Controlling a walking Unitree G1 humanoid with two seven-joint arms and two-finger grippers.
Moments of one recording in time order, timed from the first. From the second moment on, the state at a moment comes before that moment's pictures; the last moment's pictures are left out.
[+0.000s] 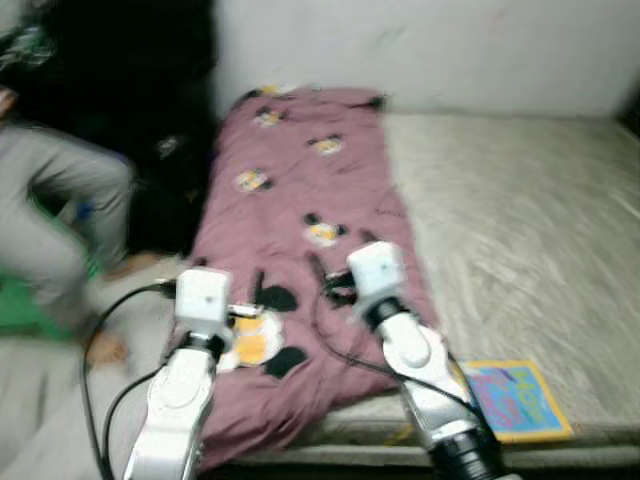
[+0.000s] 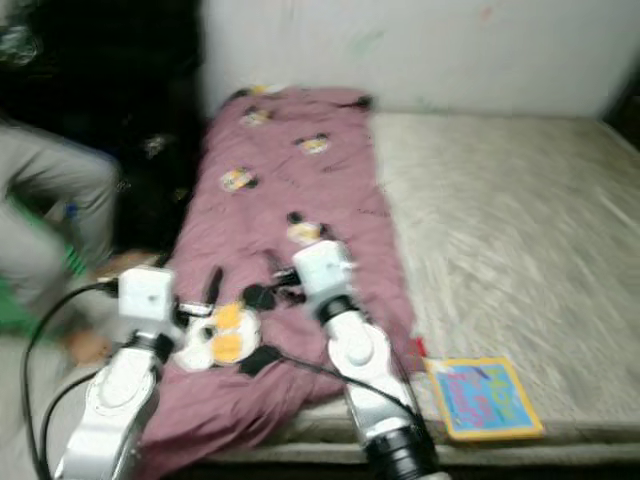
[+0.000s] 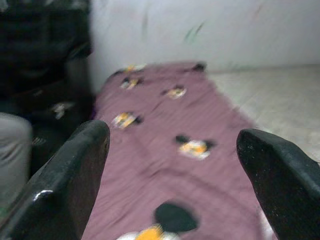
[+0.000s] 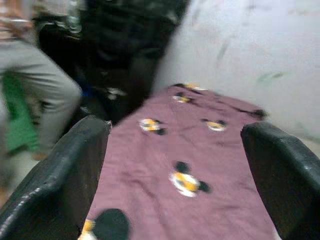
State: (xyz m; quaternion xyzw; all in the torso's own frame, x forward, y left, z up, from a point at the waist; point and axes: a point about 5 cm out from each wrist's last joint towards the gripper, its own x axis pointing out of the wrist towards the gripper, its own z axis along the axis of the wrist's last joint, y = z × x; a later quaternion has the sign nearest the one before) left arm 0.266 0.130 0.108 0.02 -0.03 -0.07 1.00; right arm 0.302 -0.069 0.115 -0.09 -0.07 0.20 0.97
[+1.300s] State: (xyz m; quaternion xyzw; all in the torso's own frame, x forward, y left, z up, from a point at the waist) left arm 0.266 0.116 0.111 0.02 -0.03 -0.09 1.00; right arm 0.301 -0.088 0.100 -0.10 -0.03 0.18 0.98
